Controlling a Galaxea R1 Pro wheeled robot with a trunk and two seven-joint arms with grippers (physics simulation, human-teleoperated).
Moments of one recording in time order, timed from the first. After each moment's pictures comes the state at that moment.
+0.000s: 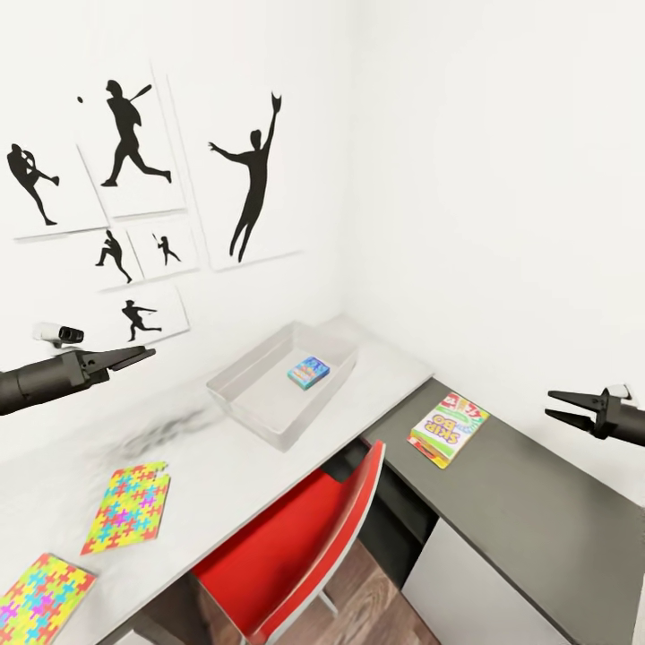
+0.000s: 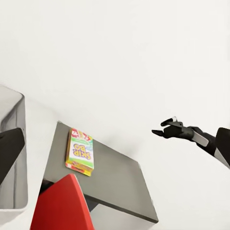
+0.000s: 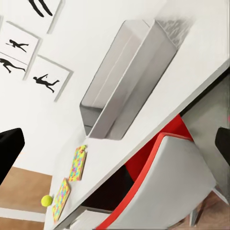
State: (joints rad) left arm -0.74 0.44 0.37 -1.33 0.28 1.04 -1.45; right arm -0.93 -0.77 0.05 -0.42 -0.46 0.78 1.48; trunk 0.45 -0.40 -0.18
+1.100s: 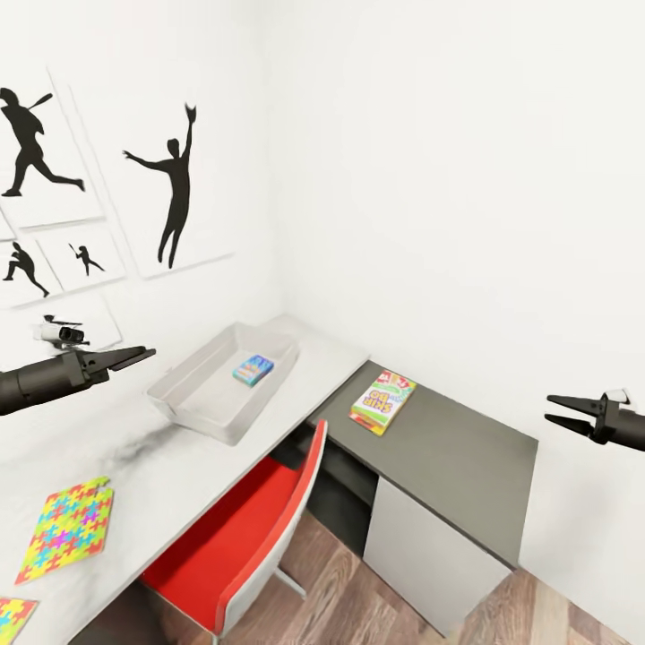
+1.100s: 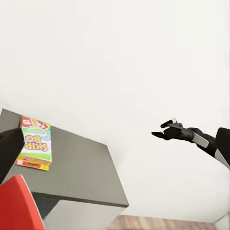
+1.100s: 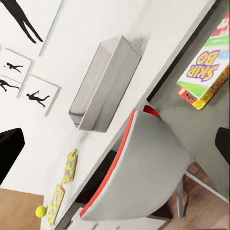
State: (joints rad) left arm -0.74 0.44 0.37 -1.33 0.28 1.04 -1.45; right arm -0.92 -0.77 0.05 -0.42 -0.46 0.78 1.47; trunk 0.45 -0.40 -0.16
